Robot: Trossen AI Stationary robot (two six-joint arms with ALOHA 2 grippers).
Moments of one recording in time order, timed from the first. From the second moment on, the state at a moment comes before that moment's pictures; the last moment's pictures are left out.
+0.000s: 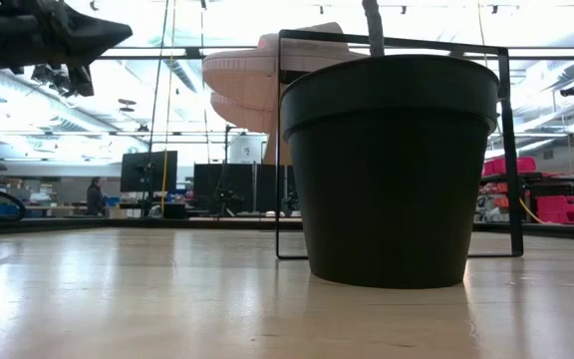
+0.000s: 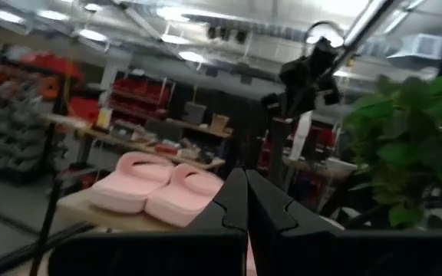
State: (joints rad) left arm -0.06 0.00 0.06 0.30 -0.36 -0.19; right arm 0.17 0.95 1.52 -1.30 0.30 0.81
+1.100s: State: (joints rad) left arm -0.06 0.01 0.01 0.28 -0.27 -0.30; right arm 0.25 0.69 1.29 -1.21 0.35 0.82
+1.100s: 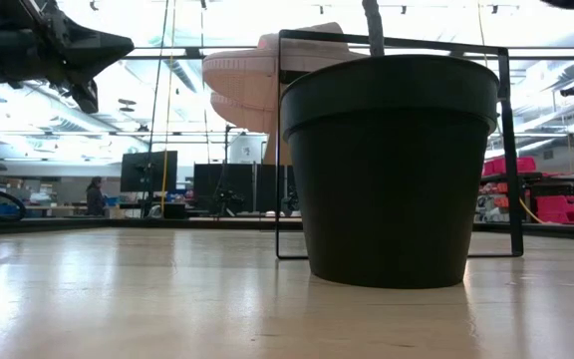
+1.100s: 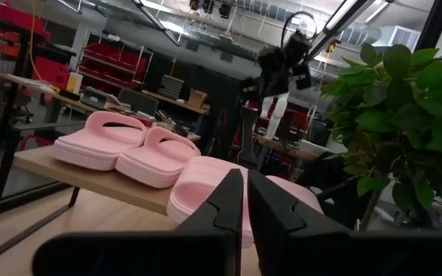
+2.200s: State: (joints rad) left arm -0.07 0.01 0.01 0.28 -0.28 -0.30; right arm 0.25 0.28 0.09 0.12 0.14 0.70
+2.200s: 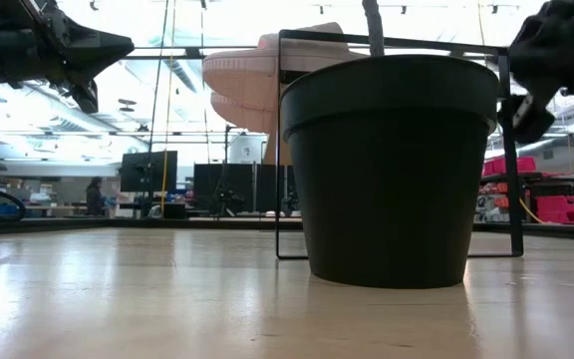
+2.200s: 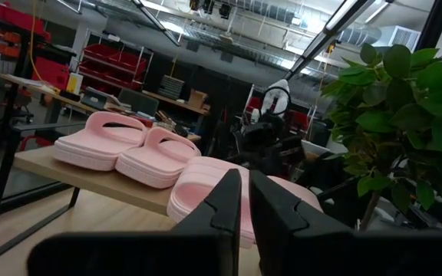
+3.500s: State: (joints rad) left arm -0.06 0.01 0.01 0.28 -0.28 -0.30; right arm 0.03 0.00 0.22 -0.20 -0.11 0.53
